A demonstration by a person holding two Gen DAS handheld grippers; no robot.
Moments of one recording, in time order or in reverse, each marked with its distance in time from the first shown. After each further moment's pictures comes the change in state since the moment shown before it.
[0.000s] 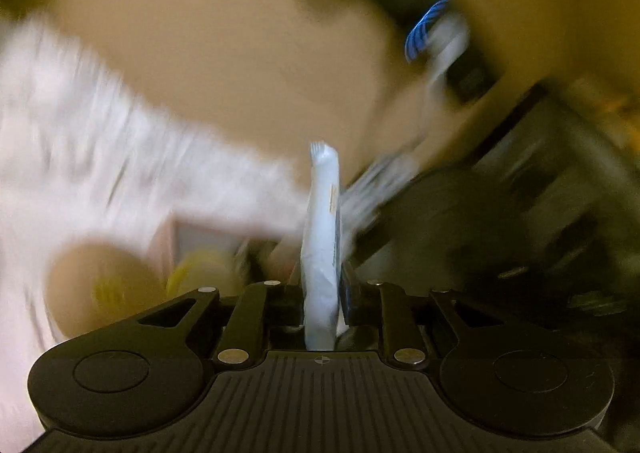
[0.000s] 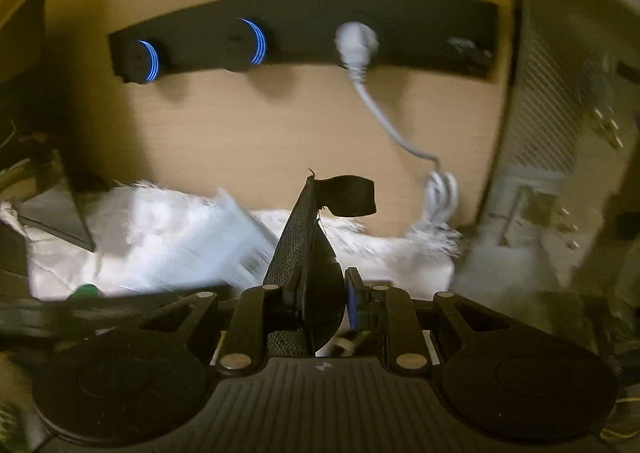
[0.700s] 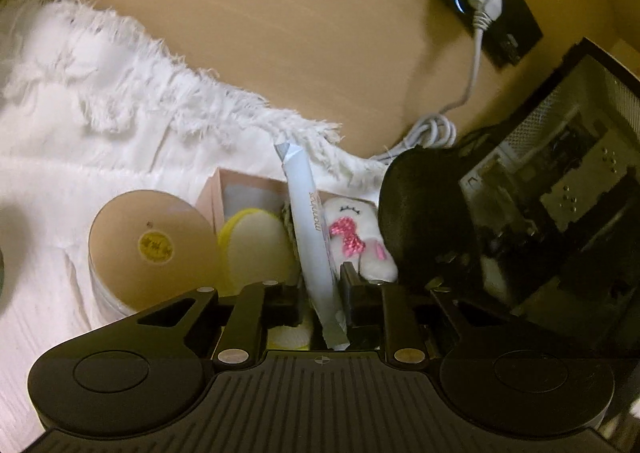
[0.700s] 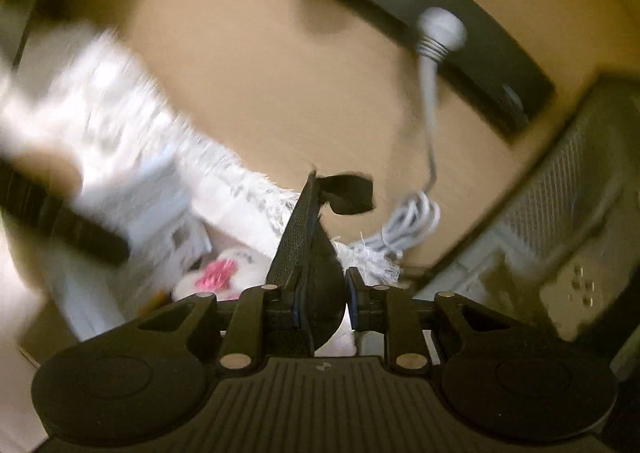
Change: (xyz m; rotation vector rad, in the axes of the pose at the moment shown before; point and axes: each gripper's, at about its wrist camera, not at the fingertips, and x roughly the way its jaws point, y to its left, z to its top) left arm 0.017 0.006 -0.016 0.008 0.143 0.168; right arm 0.083 0.064 -0.078 -0.590 -0.099 -0.386
